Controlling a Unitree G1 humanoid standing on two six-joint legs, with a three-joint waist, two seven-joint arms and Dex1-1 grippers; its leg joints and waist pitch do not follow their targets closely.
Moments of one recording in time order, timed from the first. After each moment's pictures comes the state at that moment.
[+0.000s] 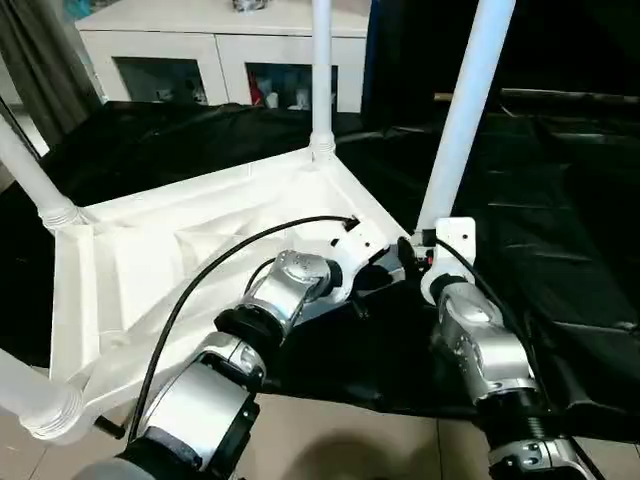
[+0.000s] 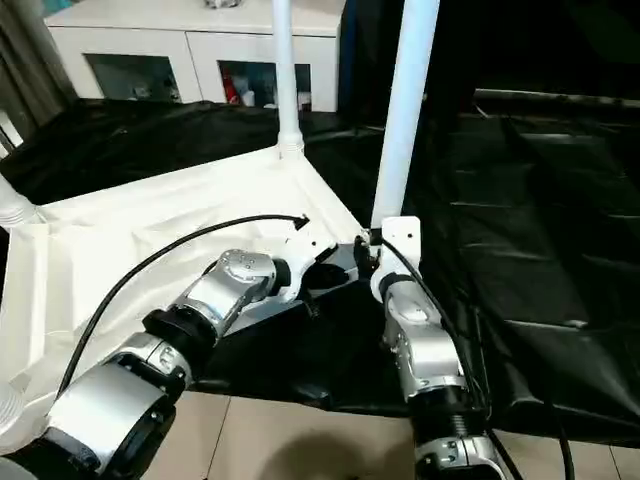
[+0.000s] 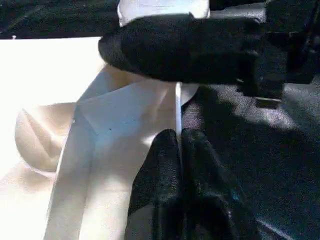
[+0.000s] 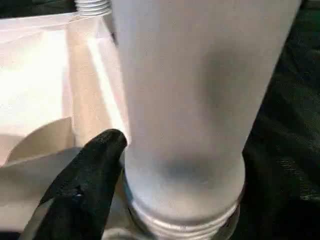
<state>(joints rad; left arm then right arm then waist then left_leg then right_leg) -0.85 -0.03 -0.27 1.01 0.08 0.12 -0.72 -0.38 -0.07 0.00 0.38 0.06 0.23 0.05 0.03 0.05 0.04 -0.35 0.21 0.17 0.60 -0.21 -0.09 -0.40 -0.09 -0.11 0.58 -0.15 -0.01</state>
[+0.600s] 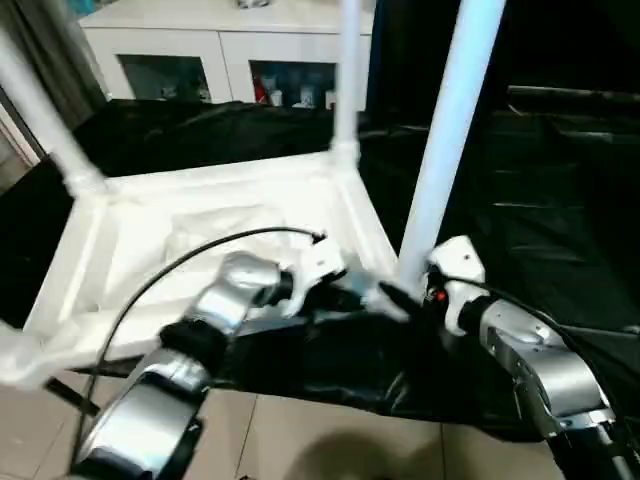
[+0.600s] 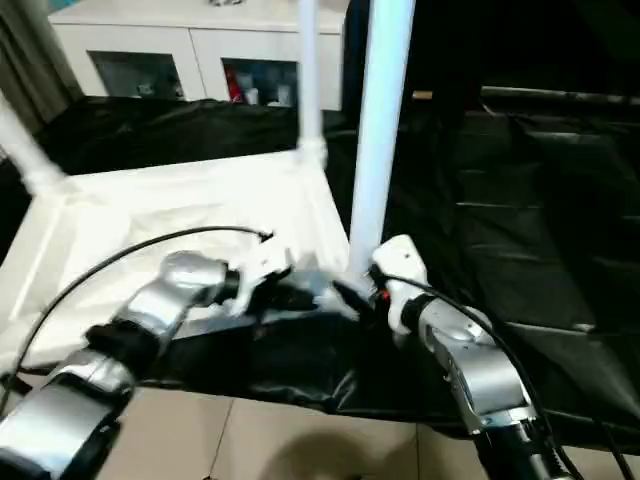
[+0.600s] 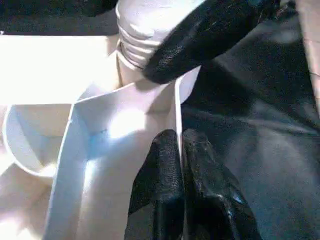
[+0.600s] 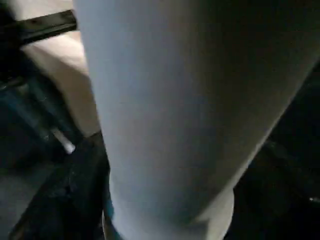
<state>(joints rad) -0.69 0.22 -0.32 0.79 0.02 -0.01 -1.24 -0.21 -0.40 0.17 0.03 0.17 0.37 0.64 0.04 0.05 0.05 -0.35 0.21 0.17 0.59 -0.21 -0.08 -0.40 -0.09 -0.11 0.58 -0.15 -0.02</state>
